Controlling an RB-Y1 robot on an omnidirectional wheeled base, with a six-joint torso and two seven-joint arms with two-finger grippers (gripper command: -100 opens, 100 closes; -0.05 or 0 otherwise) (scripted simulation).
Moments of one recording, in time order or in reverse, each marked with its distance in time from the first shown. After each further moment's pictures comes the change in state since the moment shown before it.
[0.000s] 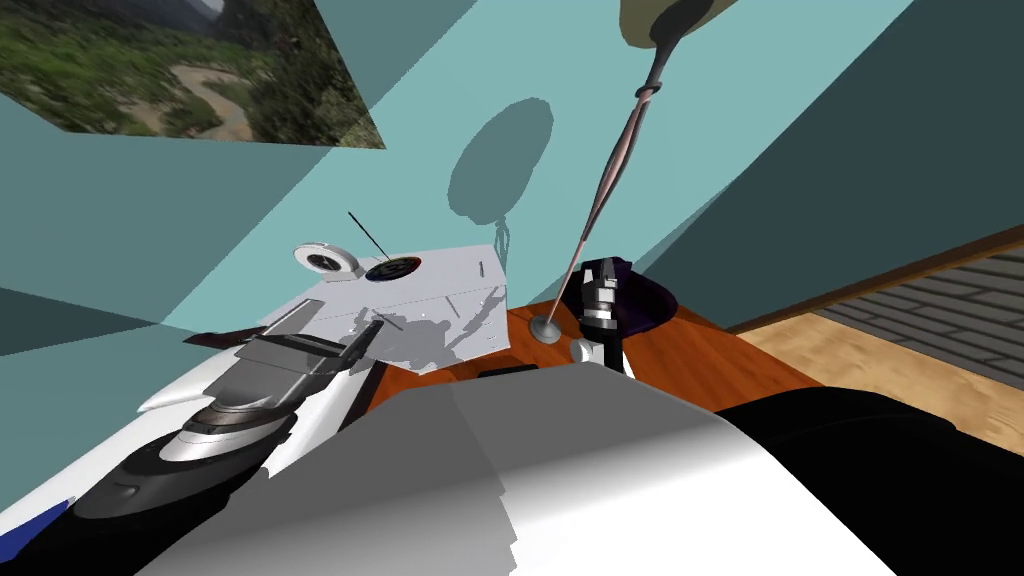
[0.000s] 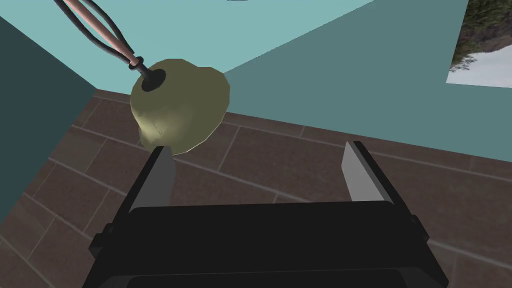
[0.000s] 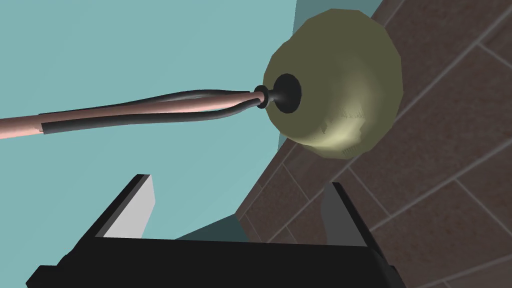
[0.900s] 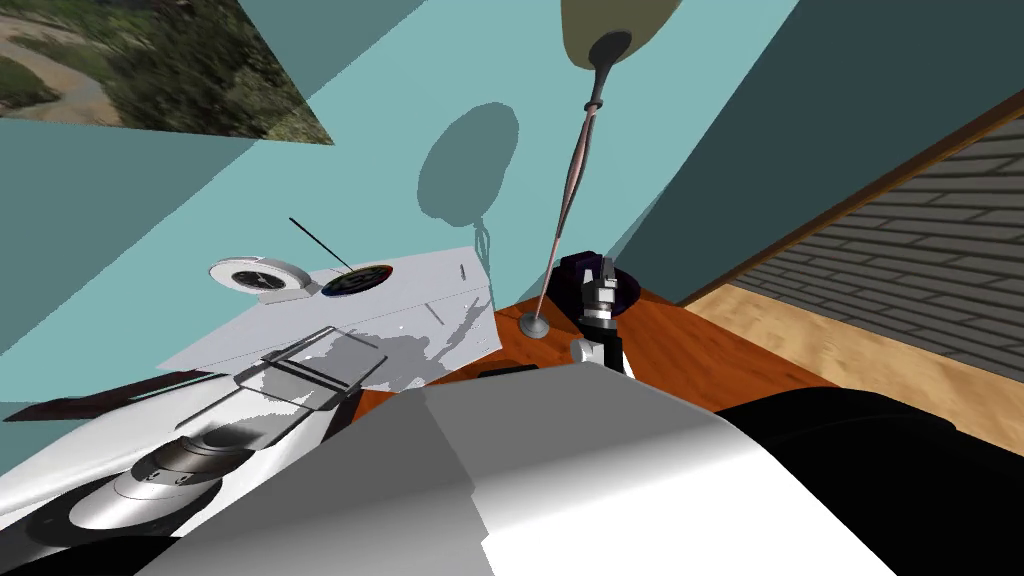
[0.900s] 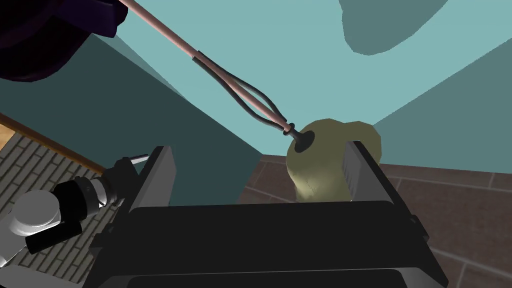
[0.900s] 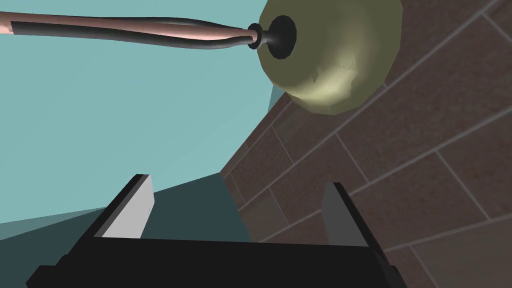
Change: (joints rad) left arm 0.145 0.059 0.205 0.025 -0.225 -0.167 -0.155; right arm 0.000 0.000 0.000 0.000 0.000 0.000 0.000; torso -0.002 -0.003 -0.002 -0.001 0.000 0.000
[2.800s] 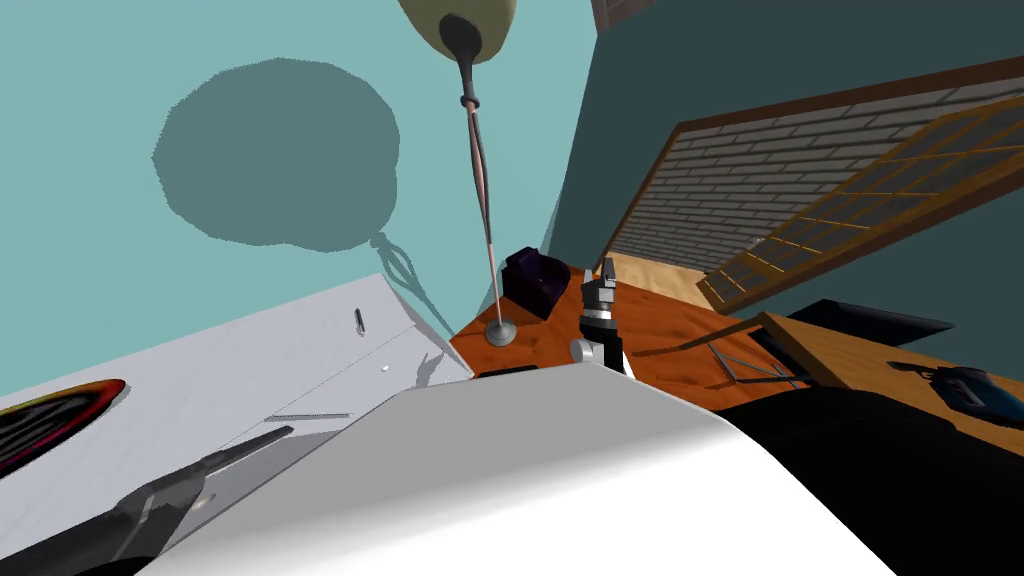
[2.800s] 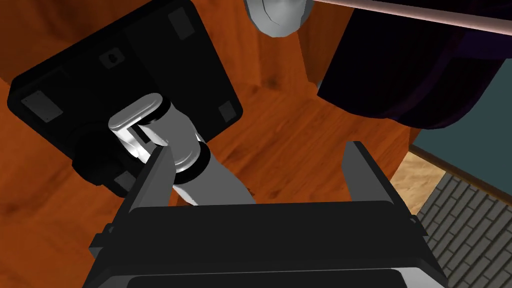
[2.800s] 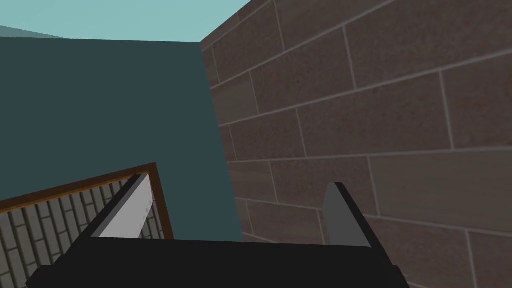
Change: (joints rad) left arm 0.319 0.186 0.398 0.068 -0.519 -0.334 -0.305; right arm 0.000 0.000 0.000 0.000 0.000 0.000 0.000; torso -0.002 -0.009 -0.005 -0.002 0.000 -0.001
